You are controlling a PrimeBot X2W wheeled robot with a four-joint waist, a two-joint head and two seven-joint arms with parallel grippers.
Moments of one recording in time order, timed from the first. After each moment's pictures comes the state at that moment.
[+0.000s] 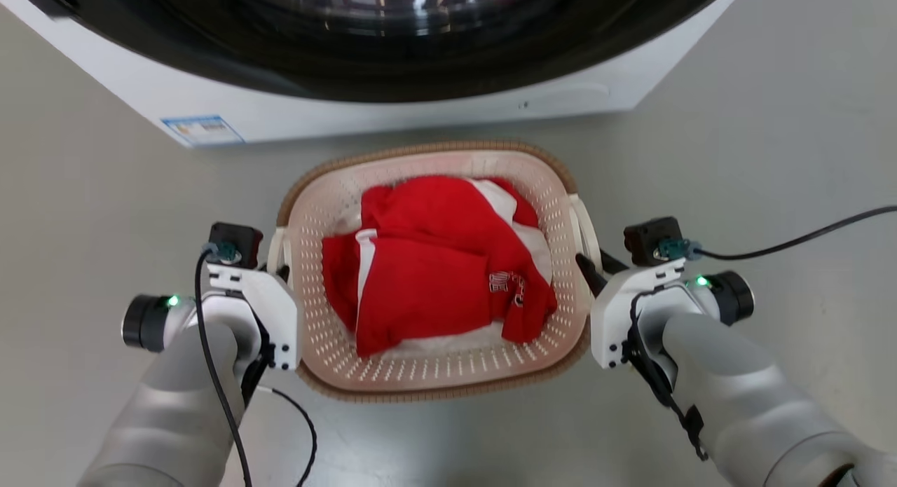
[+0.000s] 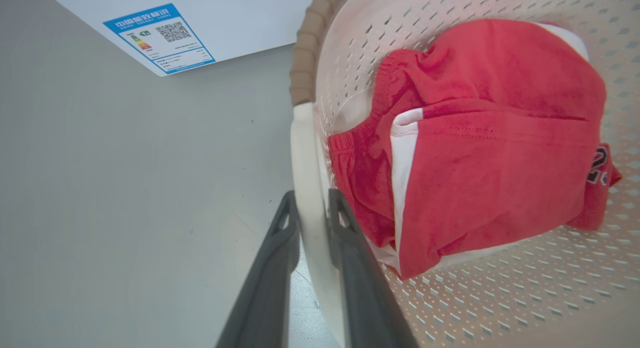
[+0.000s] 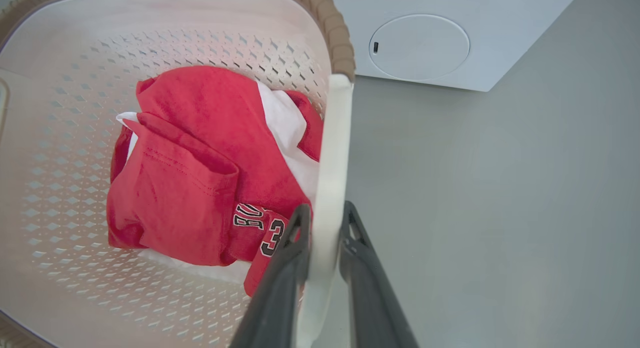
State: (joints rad) left arm -0.83 0.14 -0.70 1.30 -0.62 -0.09 -0.13; right arm -0.85 -0.06 1.01 1.25 0.89 0.12 -0.17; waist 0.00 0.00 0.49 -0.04
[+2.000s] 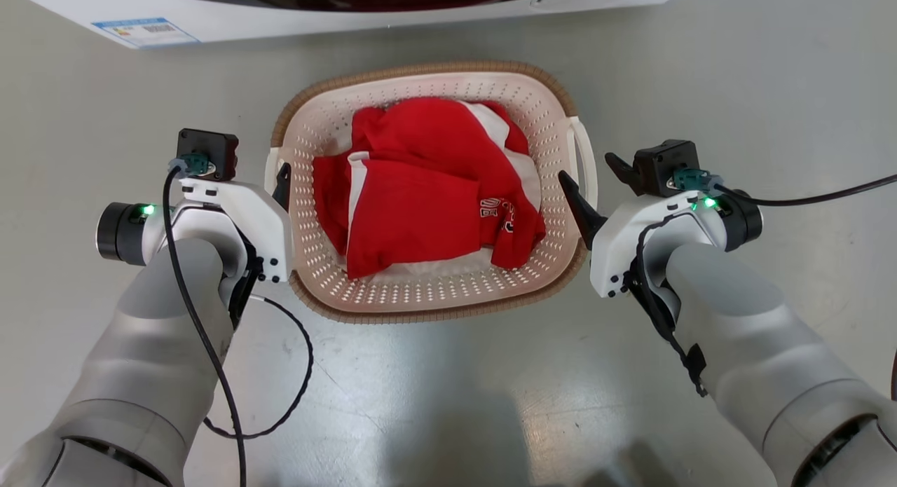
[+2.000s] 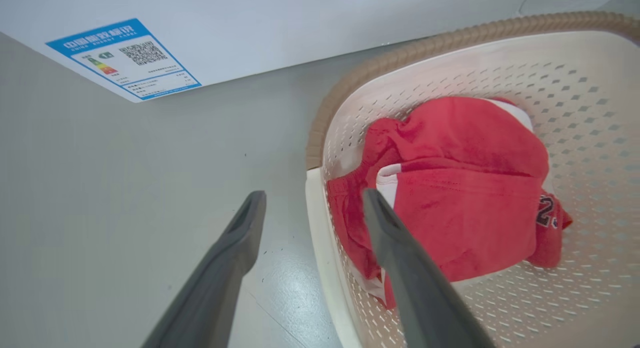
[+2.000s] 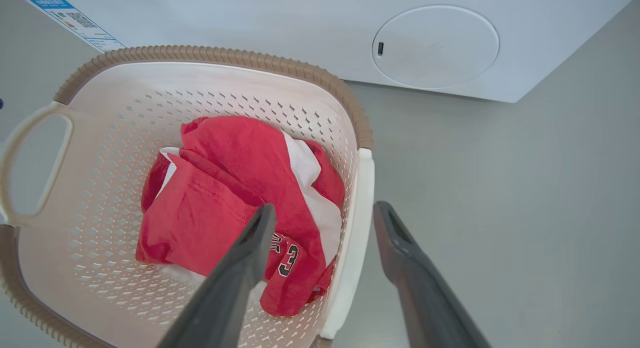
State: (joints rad) left arm -1.01 0.15 -0.72 1.30 -0.66 -0.04 -0.21; right arm -0.99 -0.06 0.89 1.26 0.76 0.12 -0.25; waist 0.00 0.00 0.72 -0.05
